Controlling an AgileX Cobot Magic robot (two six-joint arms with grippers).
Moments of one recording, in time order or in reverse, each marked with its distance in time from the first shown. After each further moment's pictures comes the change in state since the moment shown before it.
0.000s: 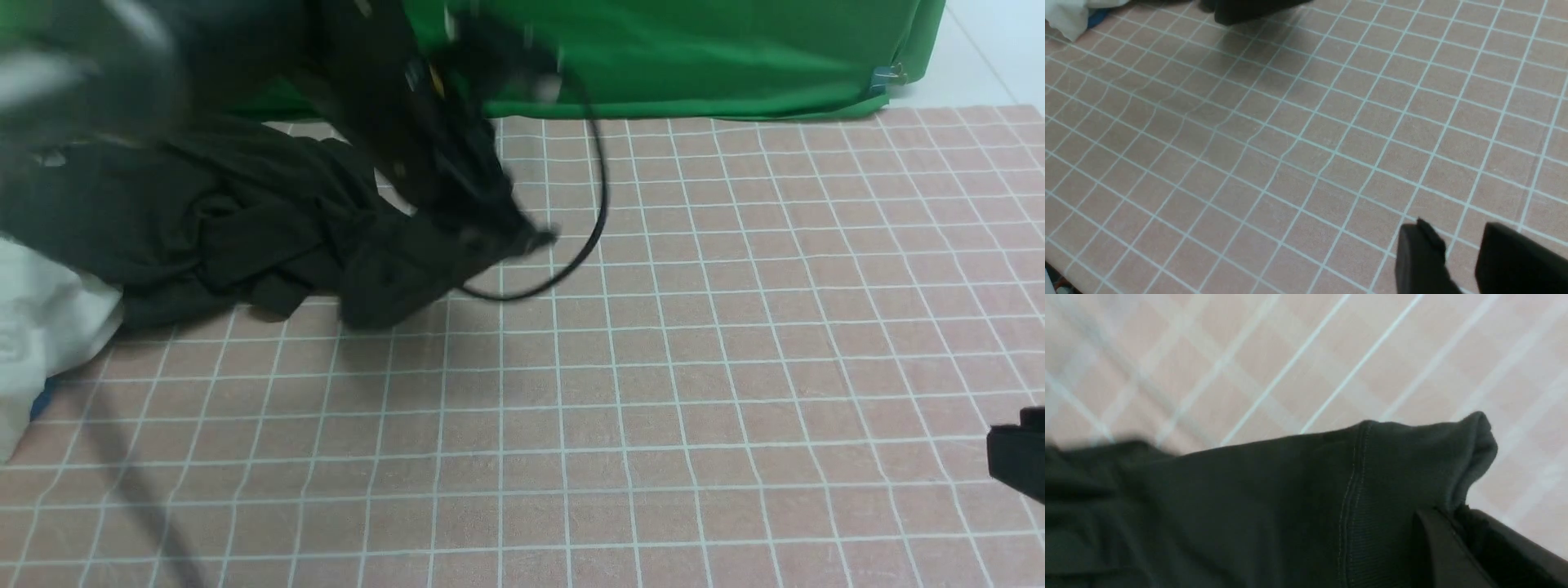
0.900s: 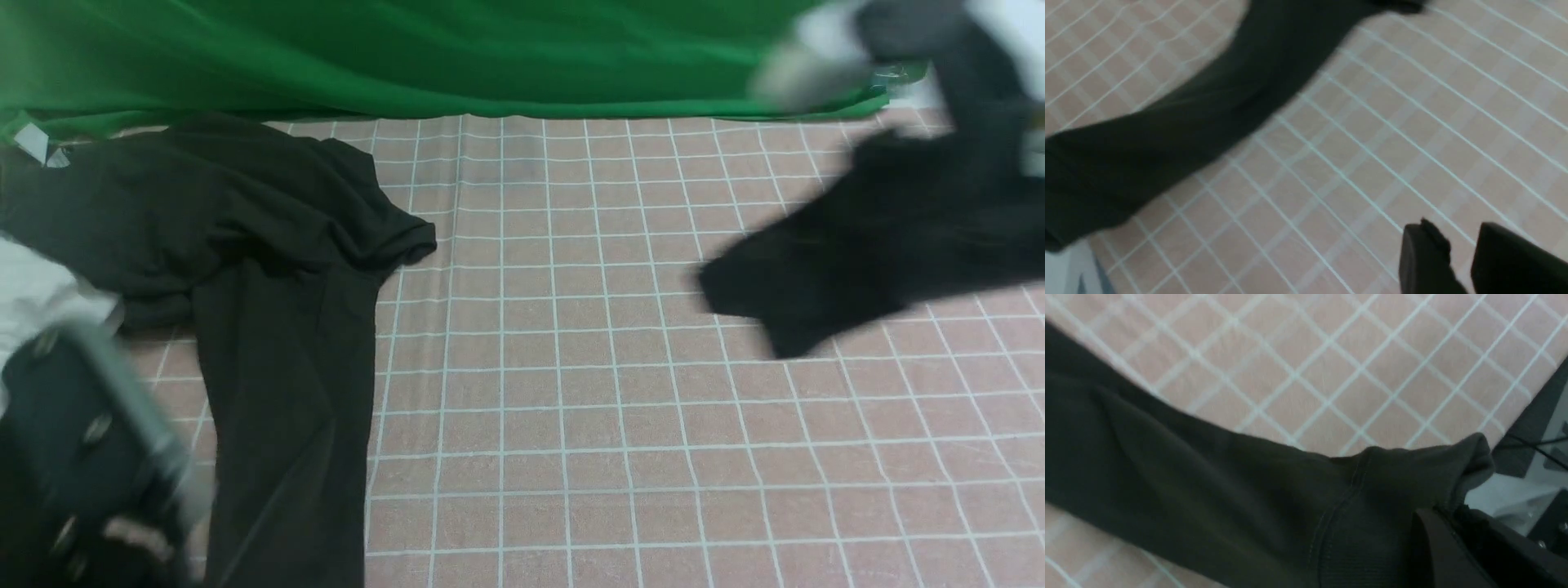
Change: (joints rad) right arm 0.203 0.714 -0.541 0.109 0.028 -0.262; left arm -0.364 -0.993 0.804 0.056 0.129 -0.529
